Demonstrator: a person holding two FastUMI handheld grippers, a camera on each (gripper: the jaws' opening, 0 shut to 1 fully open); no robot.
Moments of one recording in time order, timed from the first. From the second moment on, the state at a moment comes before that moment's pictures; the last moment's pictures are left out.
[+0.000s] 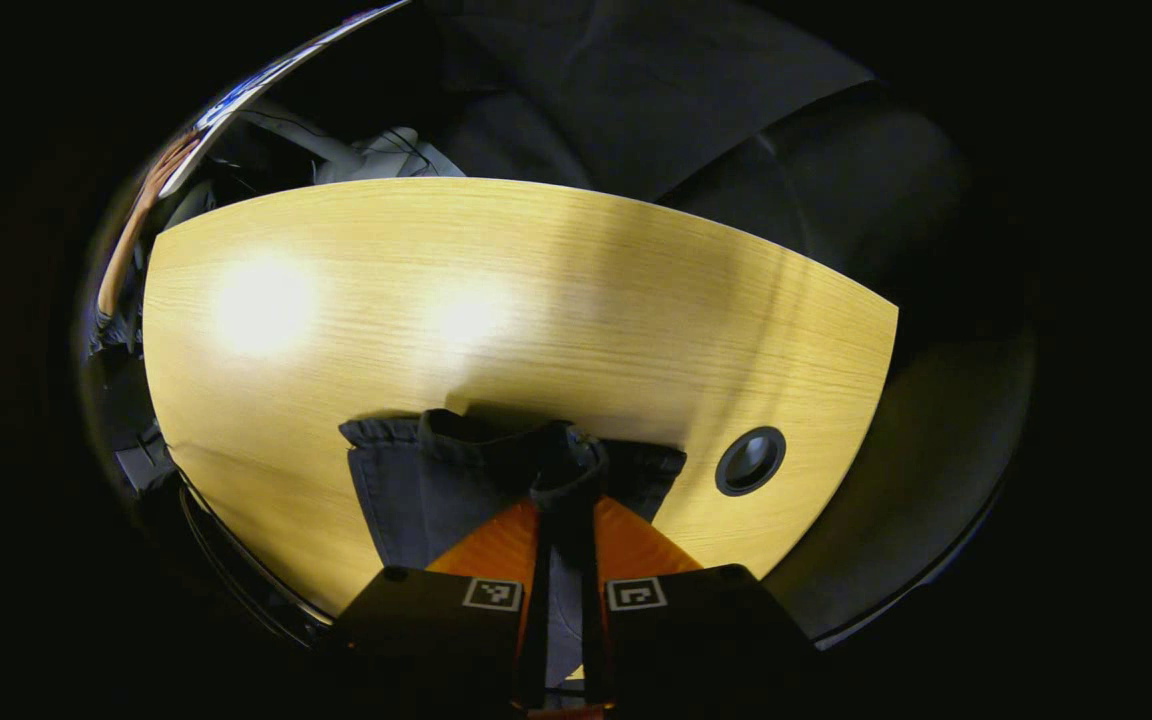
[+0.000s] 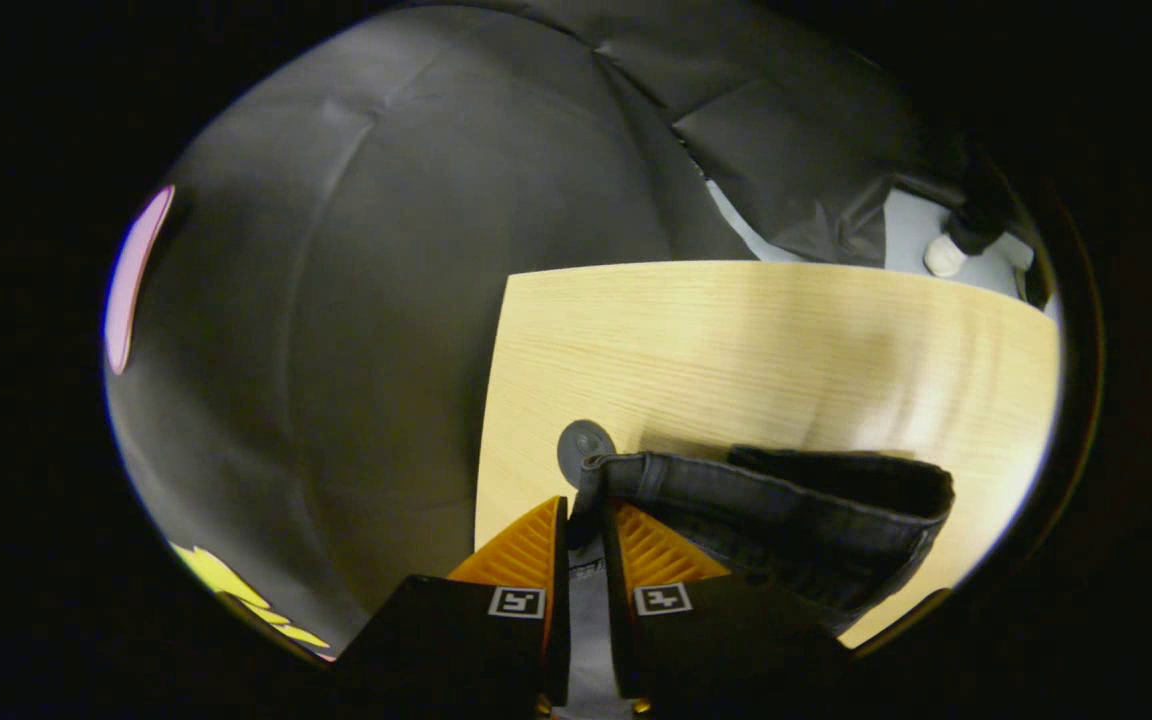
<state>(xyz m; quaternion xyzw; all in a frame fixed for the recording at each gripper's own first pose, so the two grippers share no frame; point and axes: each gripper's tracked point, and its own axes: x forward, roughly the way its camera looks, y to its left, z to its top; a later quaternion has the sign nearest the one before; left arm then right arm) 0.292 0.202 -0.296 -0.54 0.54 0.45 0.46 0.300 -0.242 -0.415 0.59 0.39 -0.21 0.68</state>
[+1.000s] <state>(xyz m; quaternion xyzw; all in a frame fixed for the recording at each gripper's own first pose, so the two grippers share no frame) 0.225 0.121 -0.011 -0.34 0.27 0.09 0.90 0.151 -0.166 -0.191 0.26 0.28 -0.03 0.92</state>
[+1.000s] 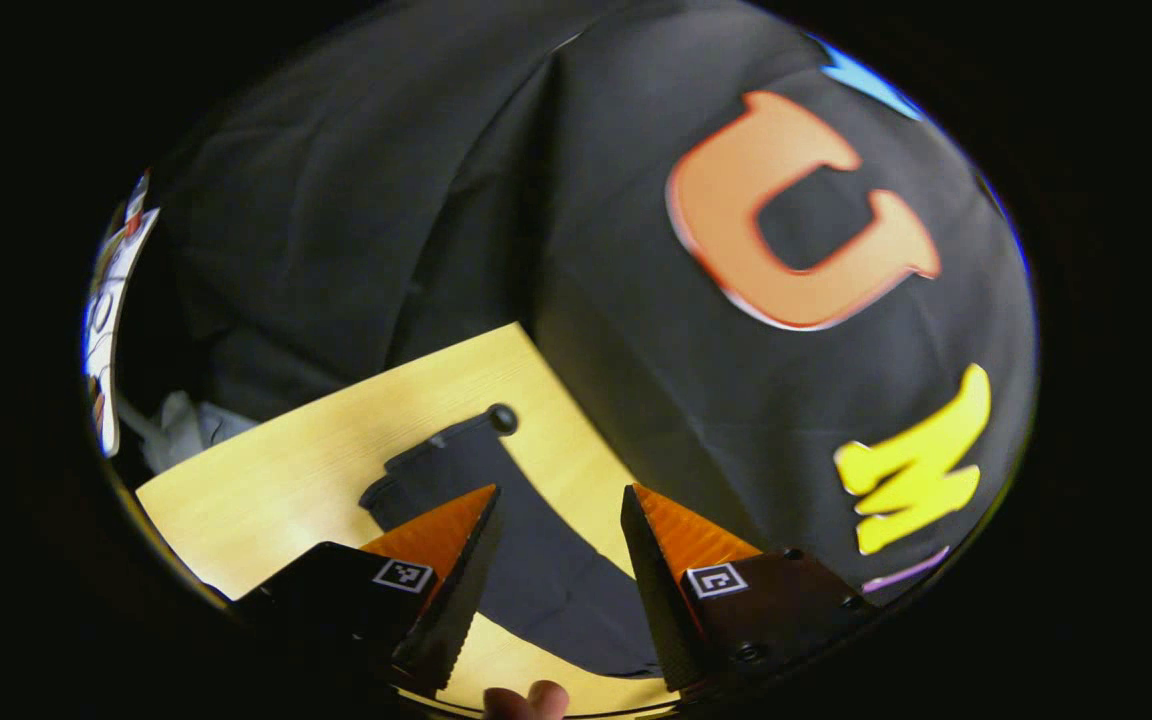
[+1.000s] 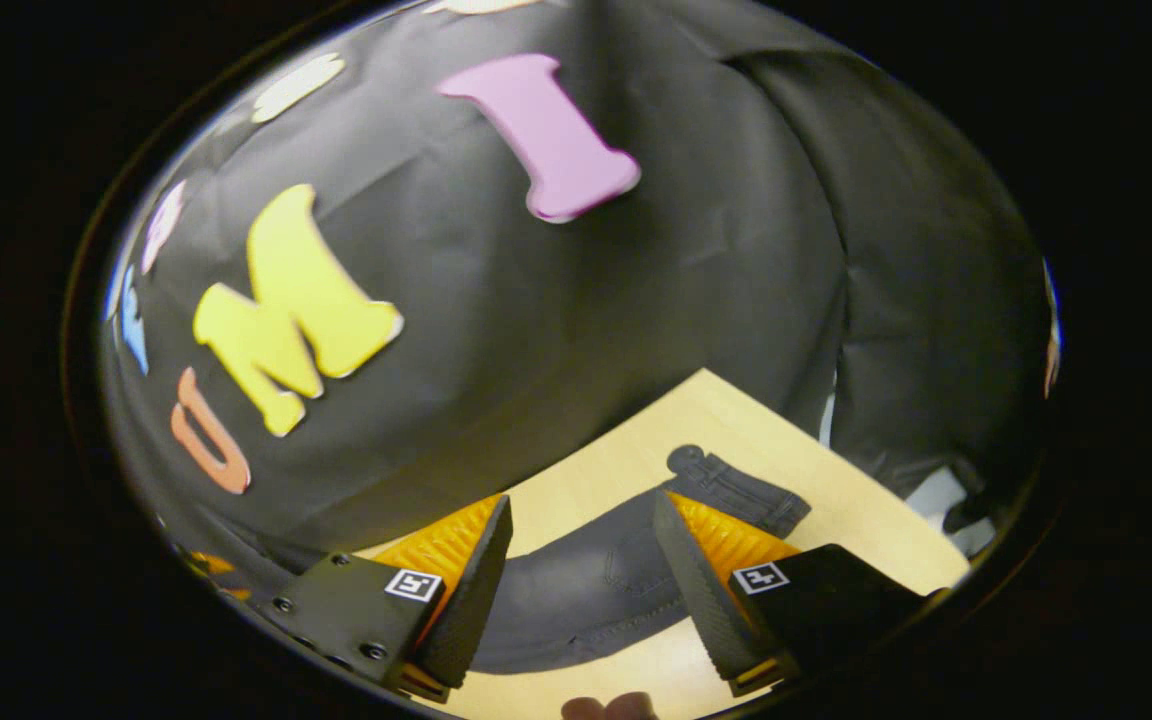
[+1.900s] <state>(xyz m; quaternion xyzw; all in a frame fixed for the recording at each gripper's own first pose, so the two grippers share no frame) 0.152 0.036 -0.008 -0.06 0.01 -0.01 1.00 0.068 -0.171 -0.228 0.21 0.26 -0.03 0.94</state>
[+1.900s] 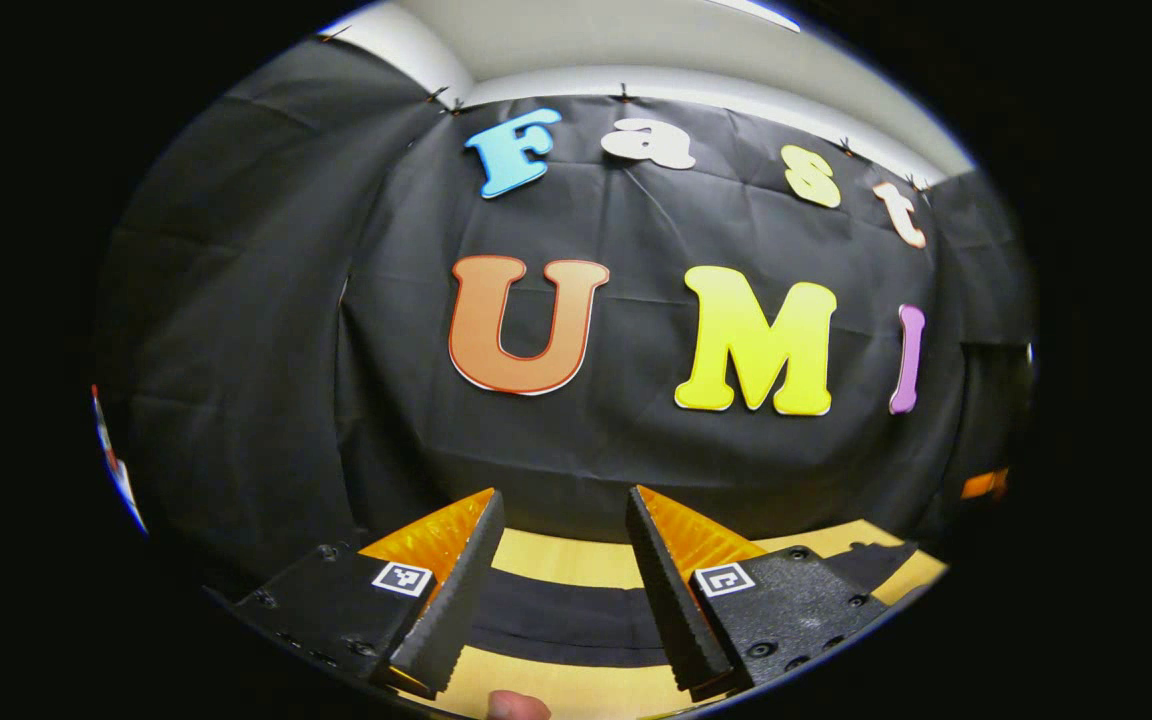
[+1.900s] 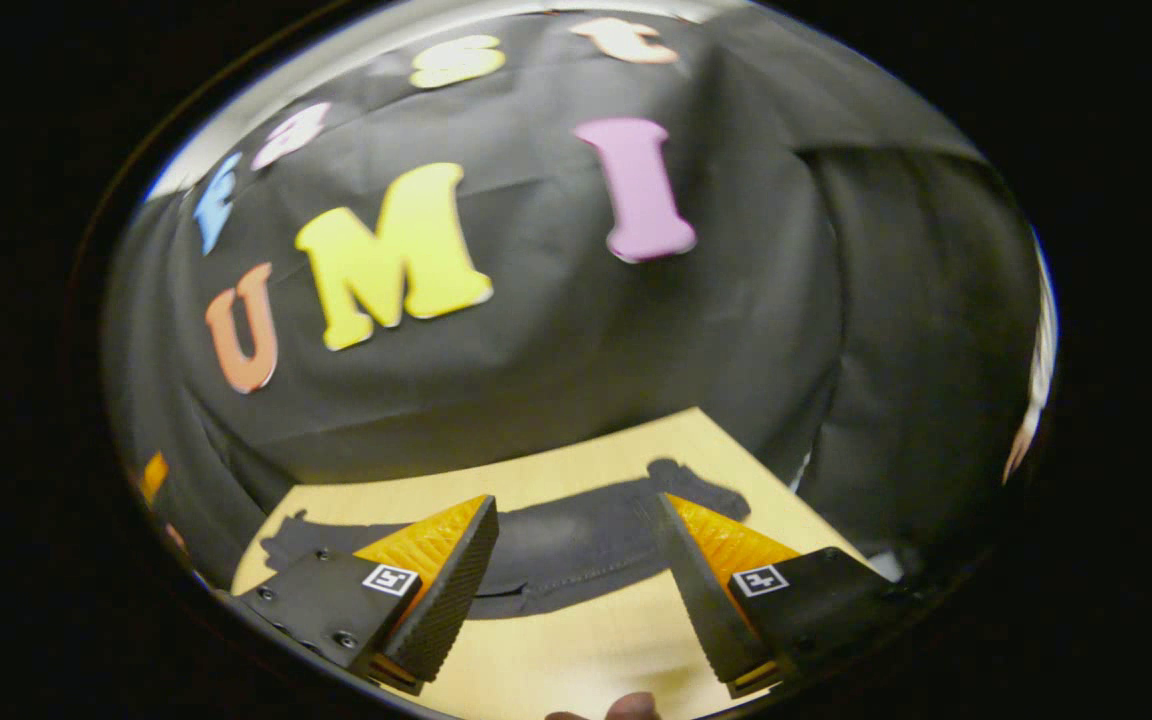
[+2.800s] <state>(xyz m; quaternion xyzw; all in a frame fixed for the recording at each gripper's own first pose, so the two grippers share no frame) 0.112 -0.017 -0.069 -0.10 0.14 0.02 0.99 0.121 -0.280 -0.420 0.46 0.39 -0.20 0.77</state>
